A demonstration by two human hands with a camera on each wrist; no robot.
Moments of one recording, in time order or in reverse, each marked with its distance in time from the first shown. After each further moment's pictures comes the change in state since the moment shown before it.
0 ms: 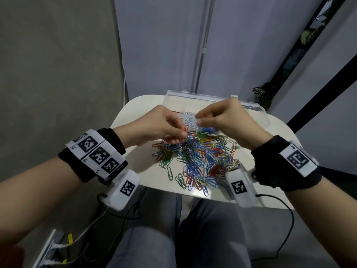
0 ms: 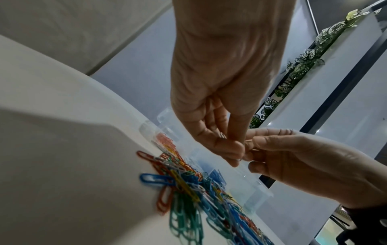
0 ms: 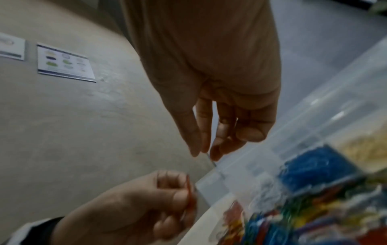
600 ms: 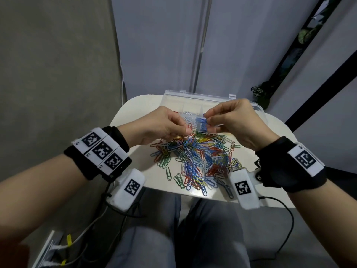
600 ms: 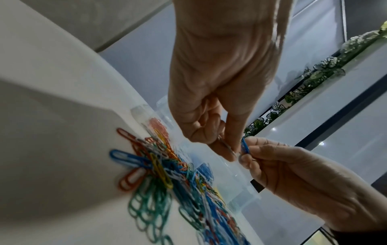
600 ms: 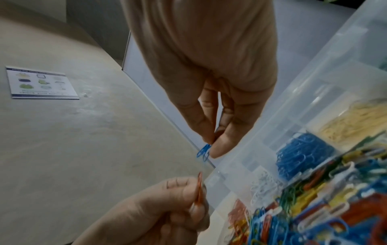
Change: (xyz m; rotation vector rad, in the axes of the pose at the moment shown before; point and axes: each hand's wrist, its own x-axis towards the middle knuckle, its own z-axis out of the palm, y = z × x) left_hand 0.006 0.005 0.009 -0.052 0.005 -0.072; right_hand -0.005 0.002 -0.011 0.297 0.060 0.142
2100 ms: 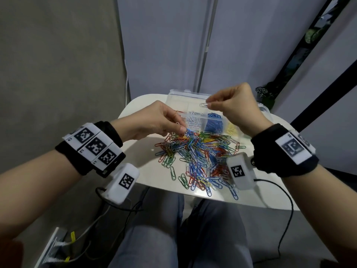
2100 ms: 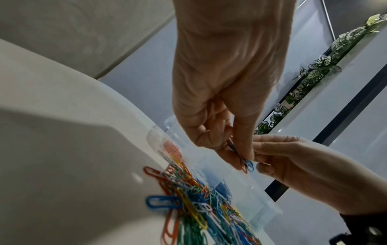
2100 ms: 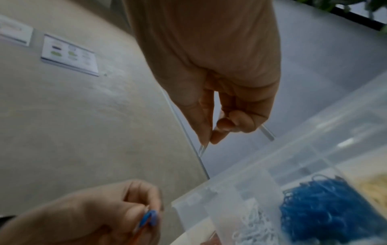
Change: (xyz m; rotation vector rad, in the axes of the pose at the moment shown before) left_hand -0.005 0.000 -0.022 0.082 0.034 0.034; right_hand 0.029 -0.010 0.008 -0.281 0.134 -0.219
